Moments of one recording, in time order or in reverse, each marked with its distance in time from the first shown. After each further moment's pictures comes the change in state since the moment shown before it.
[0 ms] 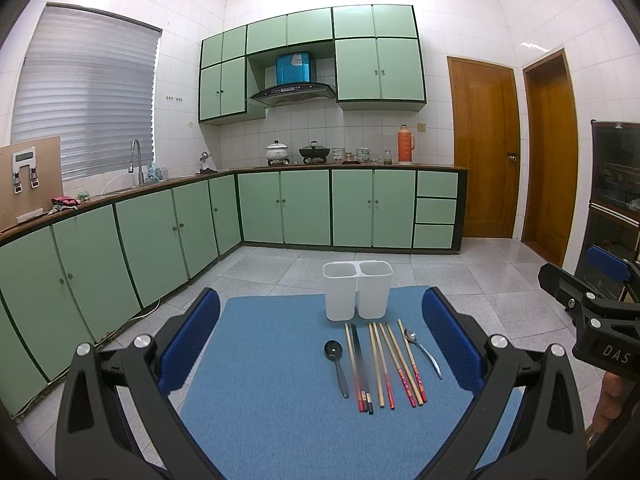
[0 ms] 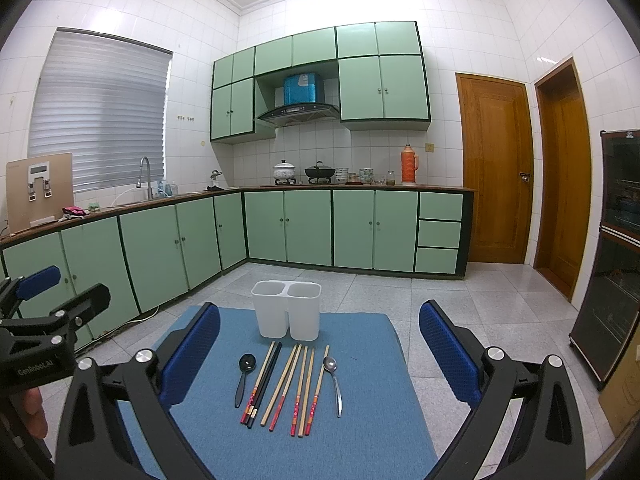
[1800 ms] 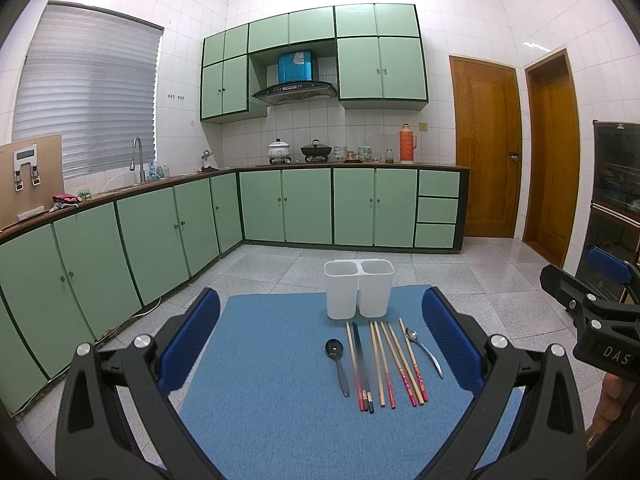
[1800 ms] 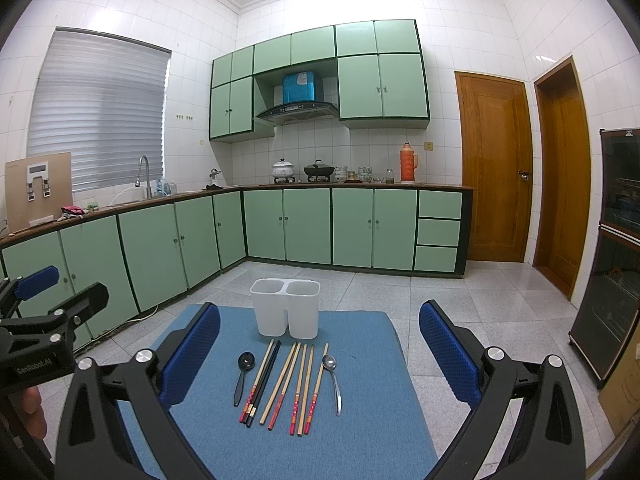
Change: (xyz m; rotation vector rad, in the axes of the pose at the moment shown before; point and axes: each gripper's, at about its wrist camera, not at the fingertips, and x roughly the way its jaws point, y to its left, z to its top) left arm -0.004 0.007 -0.001 -0.003 -0.004 -0.003; right arm -0.001 -0.004 0.003 0.001 0.003 0.000
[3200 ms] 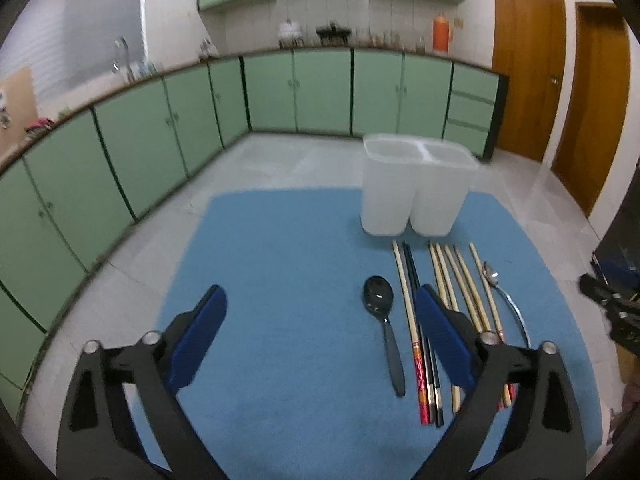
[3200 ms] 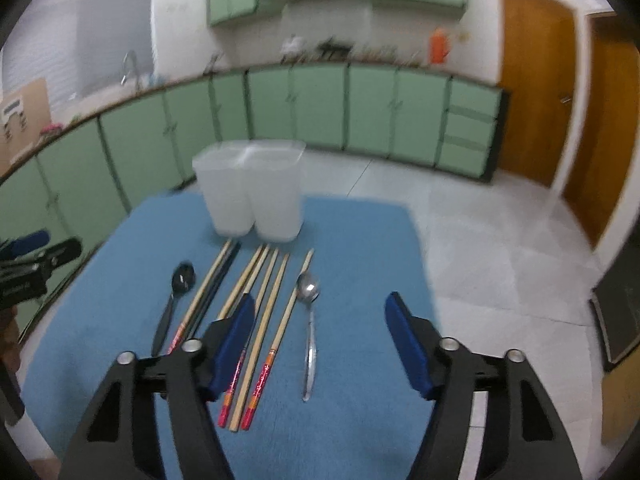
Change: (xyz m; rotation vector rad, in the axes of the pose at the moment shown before) left arm 0.233 0.049 -0.069 -0.038 0.464 0.032; right arm 0.246 -0.052 -0.090 -0.051 0.544 0.114
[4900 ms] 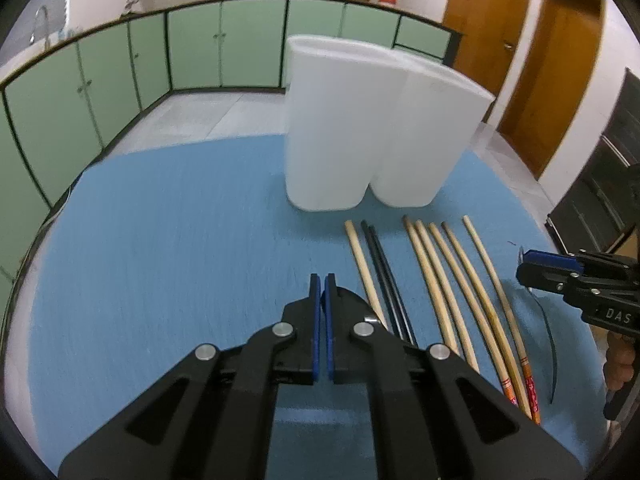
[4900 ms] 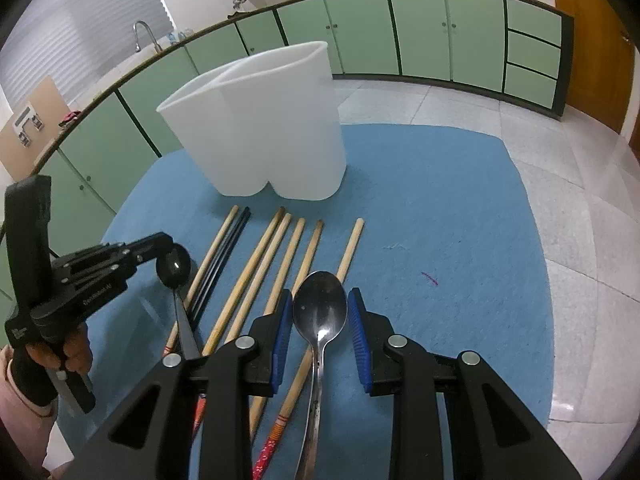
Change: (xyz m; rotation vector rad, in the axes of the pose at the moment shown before) left arm 0.111 -0.059 -0.012 0.077 0.121 -0.259; right arm 0.105 -0.019 0.025 0.061 0.185 0.211
